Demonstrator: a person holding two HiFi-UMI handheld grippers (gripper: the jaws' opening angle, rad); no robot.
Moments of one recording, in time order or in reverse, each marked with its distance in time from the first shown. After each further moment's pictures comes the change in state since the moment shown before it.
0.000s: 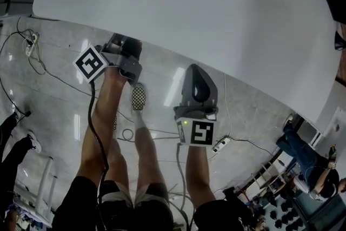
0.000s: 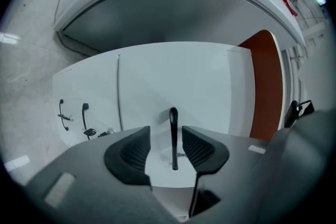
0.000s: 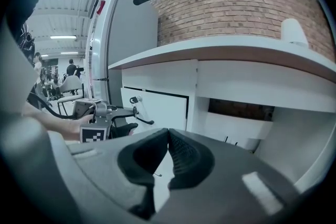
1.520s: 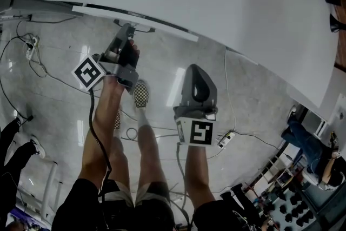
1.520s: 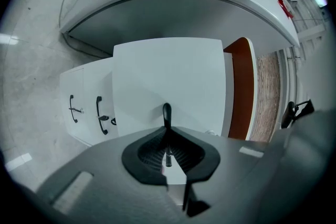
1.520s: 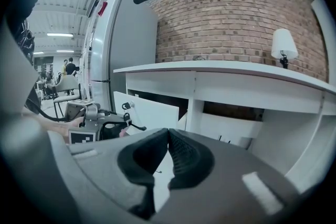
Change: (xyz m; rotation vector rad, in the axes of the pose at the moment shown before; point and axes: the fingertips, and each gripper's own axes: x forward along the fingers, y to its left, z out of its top) left arm -0.052 -0.005 -0.012 -0.004 0.041 -0.008; right arm -0.039 0.021 -0.004 0.009 0.006 -0.072
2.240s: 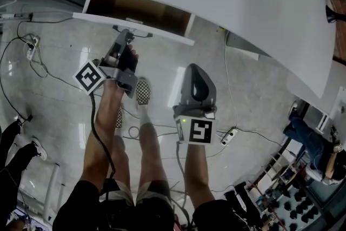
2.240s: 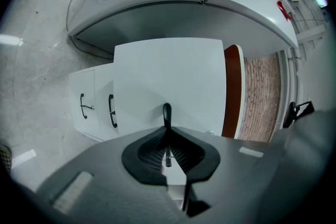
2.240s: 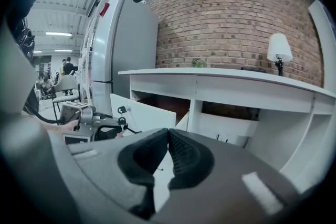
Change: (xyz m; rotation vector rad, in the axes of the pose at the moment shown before) left arm -0.049 0.005 -0.017 -0.012 0.006 0.019; right arm -0.036 0.018 -0.008 -0.001 -0.013 -0.024
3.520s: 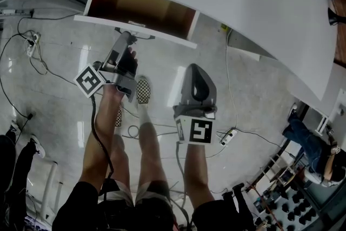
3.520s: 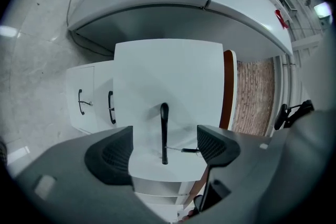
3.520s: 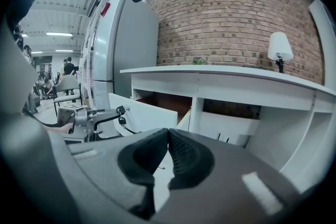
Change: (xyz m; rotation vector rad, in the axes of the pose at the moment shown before) left arm -0.005 -0.002 -0.002 -0.023 0.008 -0.061; right arm 0.008 0.000 -0.001 0.001 0.004 0.009
